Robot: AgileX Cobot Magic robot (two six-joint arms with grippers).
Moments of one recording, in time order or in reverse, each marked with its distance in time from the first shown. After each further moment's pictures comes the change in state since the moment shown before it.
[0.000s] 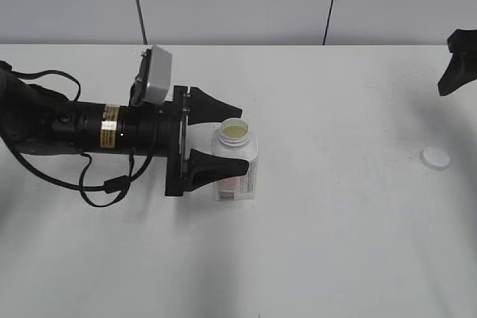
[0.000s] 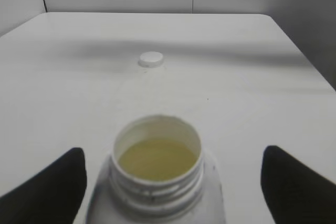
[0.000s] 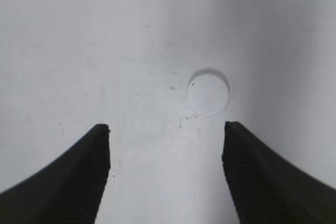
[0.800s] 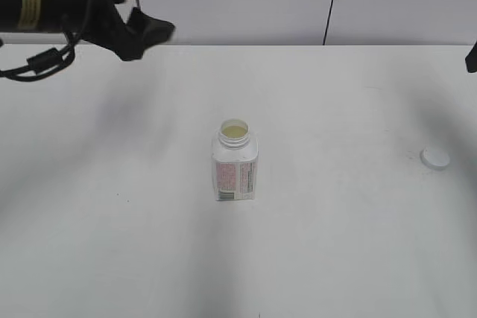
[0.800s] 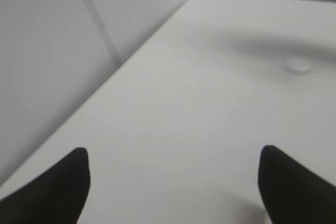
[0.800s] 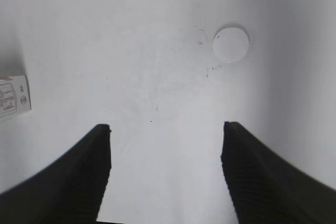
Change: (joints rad) left arm 0.000 -0.567 0.001 0.108 0.813 -0.528; right arm 0.000 -0.198 0.000 0.033 0.194 0.061
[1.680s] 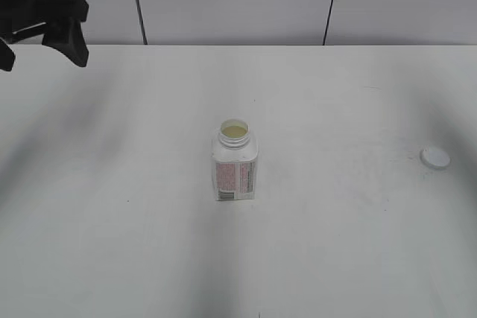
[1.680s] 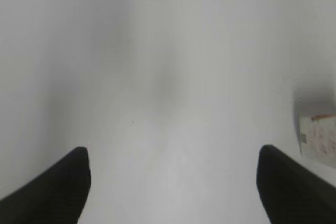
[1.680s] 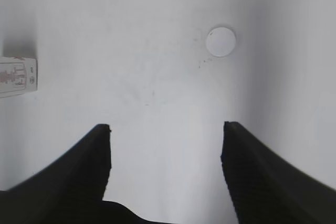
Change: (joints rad) left arm 0.014 -0.051 -0.291 -1.395 1.357 0.697; right arm 0.000 -0.169 -0.003 -0.041 0.083 -0.039
